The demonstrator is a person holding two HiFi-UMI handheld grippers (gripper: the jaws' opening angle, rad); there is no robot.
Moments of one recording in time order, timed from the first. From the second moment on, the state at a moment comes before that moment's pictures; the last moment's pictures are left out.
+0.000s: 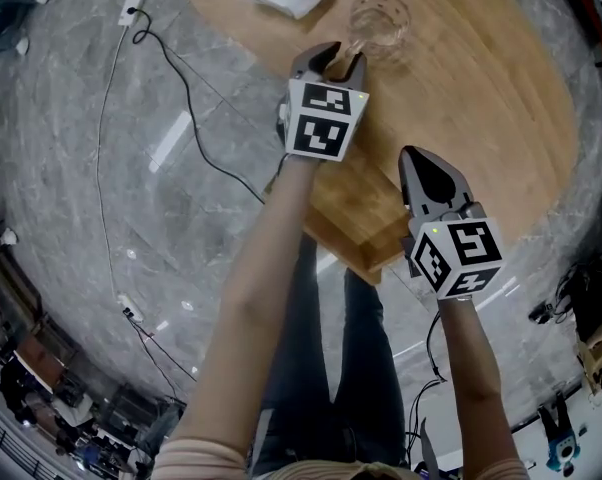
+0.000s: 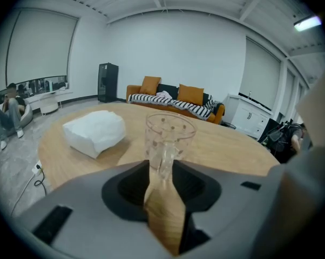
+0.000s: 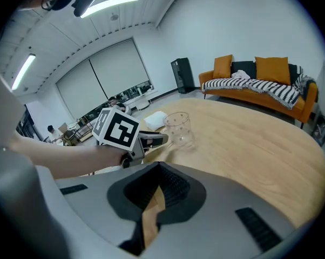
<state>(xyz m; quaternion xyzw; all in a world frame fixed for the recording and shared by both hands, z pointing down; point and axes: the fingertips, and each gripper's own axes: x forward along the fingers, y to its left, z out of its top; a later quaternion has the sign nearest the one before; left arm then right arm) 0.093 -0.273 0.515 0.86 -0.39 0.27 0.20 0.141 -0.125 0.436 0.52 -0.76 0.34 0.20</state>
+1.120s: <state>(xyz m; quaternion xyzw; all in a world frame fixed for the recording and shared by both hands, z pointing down) 0.093 -0.276 0.508 0.86 -0.39 0.28 0.16 0.141 -0.163 0.476 0.53 -0.74 0.36 0.23</state>
